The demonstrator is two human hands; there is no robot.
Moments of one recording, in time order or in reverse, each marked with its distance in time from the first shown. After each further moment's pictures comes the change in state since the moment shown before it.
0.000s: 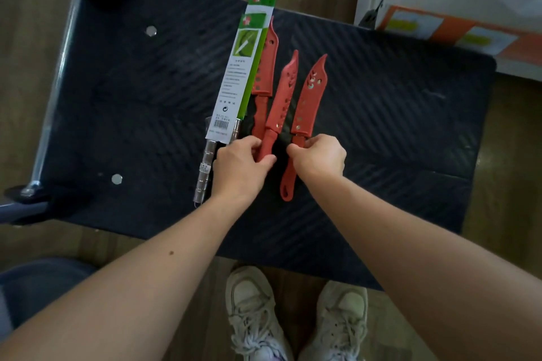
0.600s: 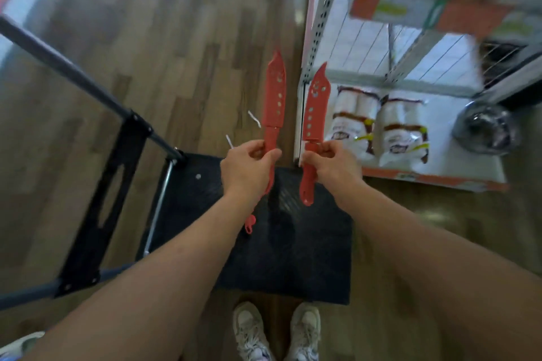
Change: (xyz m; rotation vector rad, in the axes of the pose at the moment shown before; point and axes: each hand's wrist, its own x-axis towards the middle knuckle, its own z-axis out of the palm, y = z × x) left_hand -0.165 0.282 -0.268 -0.476 0.129 0.126; right_hand -0.246 -0.193 -0.292 0.258 0.051 -0.337
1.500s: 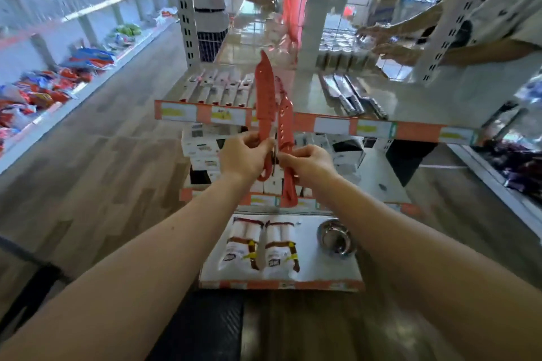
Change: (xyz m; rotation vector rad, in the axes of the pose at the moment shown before) left_hand -0.221 0.432 0.145 -0.144 0.003 0.478; right_hand -0.113 -0.180 -0.449 0.209 0.093 -0.325
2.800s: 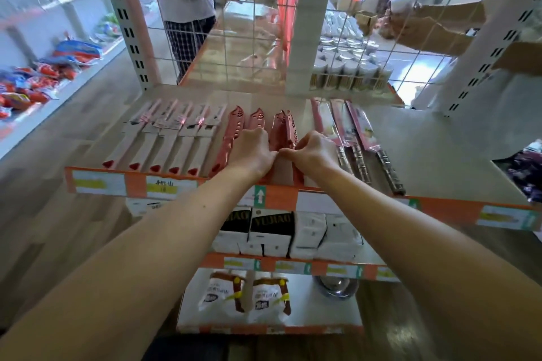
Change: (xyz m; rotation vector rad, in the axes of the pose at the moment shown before) left_hand 0.214 0.032 0.118 0.735 -0.177 0.145; right_hand 0.221 -0.064 -0.051 -0.556 0.129 -0.112
